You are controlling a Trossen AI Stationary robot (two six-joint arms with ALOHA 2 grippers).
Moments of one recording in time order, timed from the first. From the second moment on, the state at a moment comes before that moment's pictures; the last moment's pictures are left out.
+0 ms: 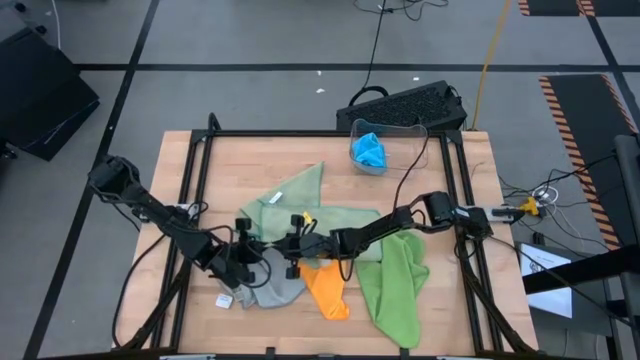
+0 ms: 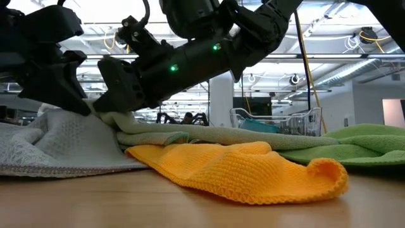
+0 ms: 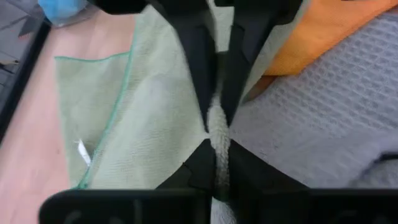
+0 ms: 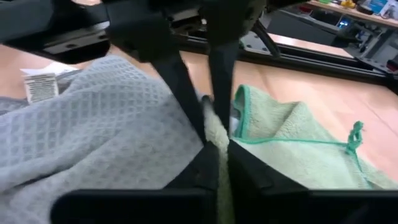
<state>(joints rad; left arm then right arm) -0.63 1.34 0.57 -0.31 -0.71 -0.37 0.19 2.29 1.42 0.51 0.31 -0.09</state>
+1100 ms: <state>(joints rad) -0.55 1.34 0.56 -0.26 -0.92 -0.21 0.19 2.11 1.42 0.26 0.39 -0.04</state>
